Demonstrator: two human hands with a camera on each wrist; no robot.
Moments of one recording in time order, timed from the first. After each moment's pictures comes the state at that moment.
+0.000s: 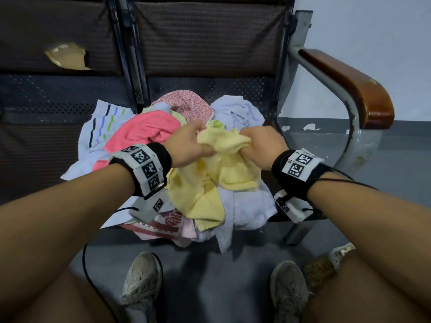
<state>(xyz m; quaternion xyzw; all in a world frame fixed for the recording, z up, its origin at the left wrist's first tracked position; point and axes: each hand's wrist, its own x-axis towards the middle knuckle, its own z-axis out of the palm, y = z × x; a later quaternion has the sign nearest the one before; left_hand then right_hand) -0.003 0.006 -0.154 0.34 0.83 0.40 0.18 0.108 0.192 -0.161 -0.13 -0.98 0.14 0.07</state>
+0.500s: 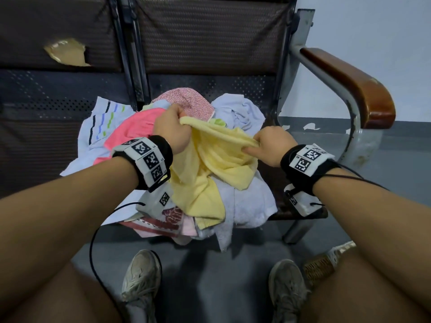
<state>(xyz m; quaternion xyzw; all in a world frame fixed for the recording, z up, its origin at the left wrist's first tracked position) -0.024 0.004 -0.157 0.23 0.88 0.41 -0.02 0.109 0.218 -0.168 -0.17 -0.98 0.08 0.01</state>
